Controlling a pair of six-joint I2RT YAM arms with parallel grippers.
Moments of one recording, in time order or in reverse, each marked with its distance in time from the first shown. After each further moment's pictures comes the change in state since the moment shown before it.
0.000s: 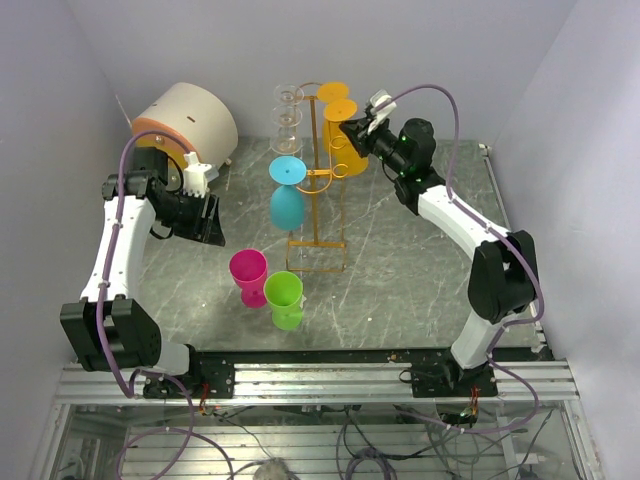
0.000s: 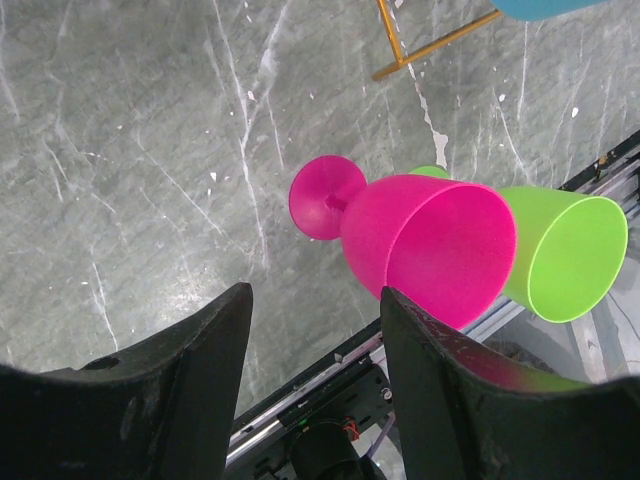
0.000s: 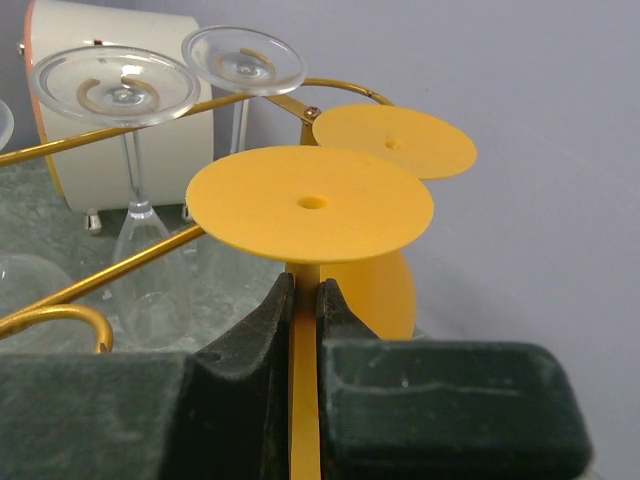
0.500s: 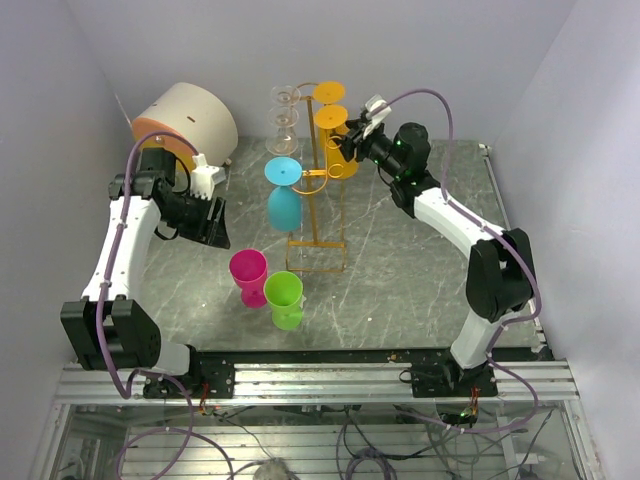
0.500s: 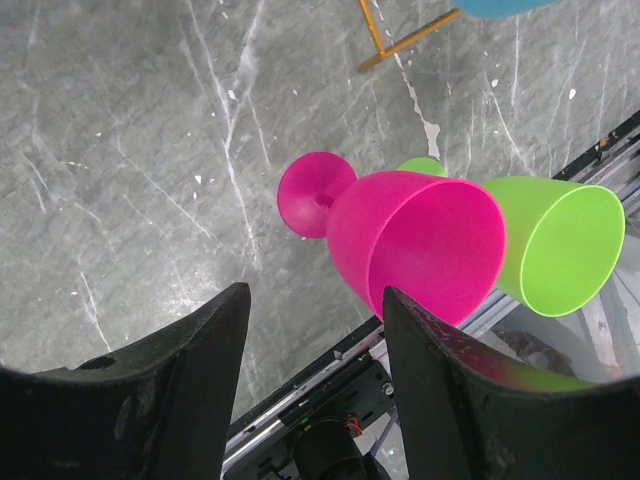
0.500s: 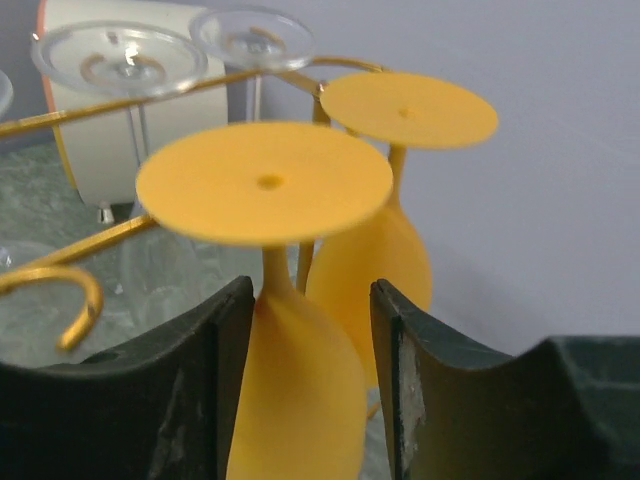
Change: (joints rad) left arm -0.035 0.000 -0.008 -0.002 -0.002 0.011; right arm 0.024 0.023 -0.006 0.024 -0.012 0.014
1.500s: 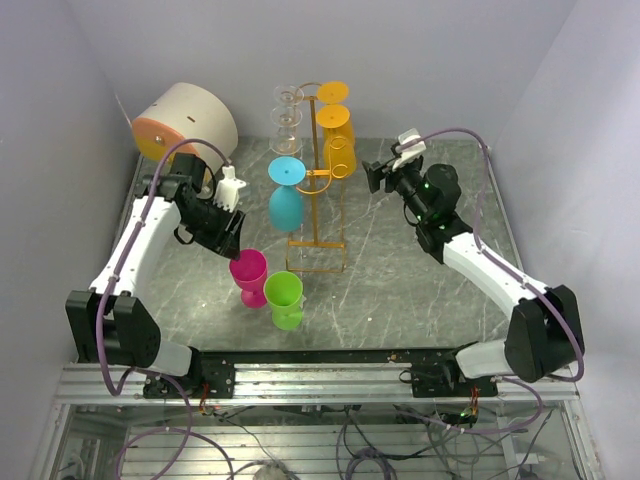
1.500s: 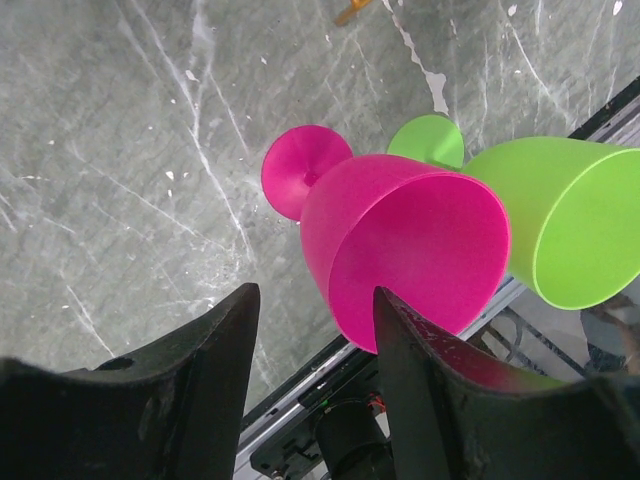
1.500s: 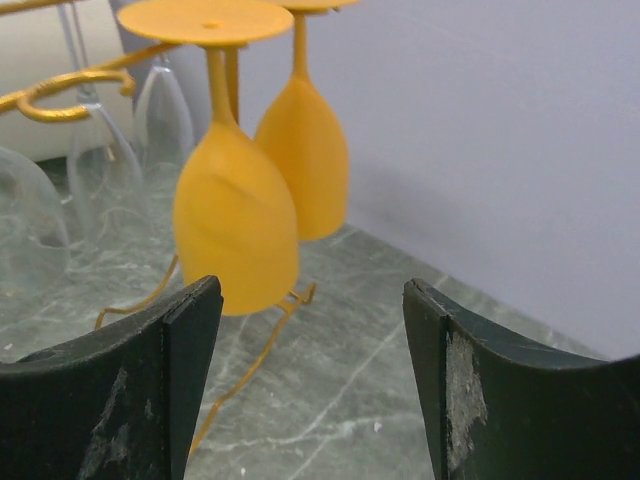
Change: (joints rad) left arm -0.156 0.015 -0.029 -0.005 -0.095 0.042; right arm 0.000 -0.390 -0.420 0.005 0.284 -0.055
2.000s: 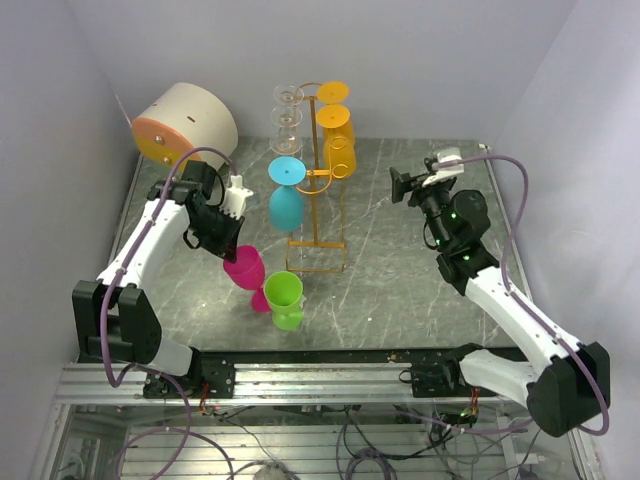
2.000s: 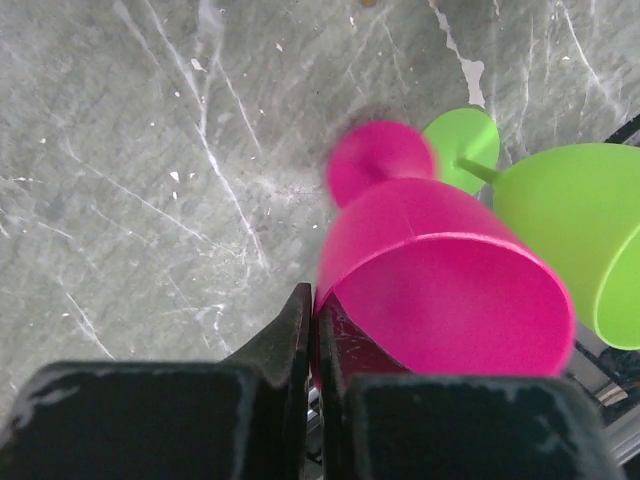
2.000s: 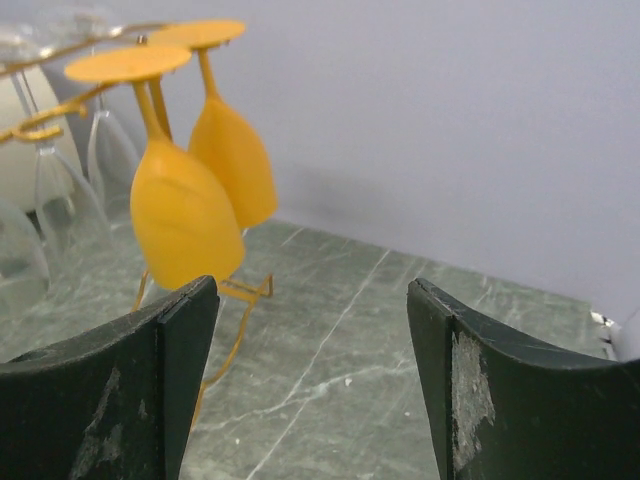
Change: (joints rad) left arm -0.046 0.029 -0.085 0.077 -0.057 -0.004; right arm 0.000 -0.288 -0.182 -0.051 0.207 0.078
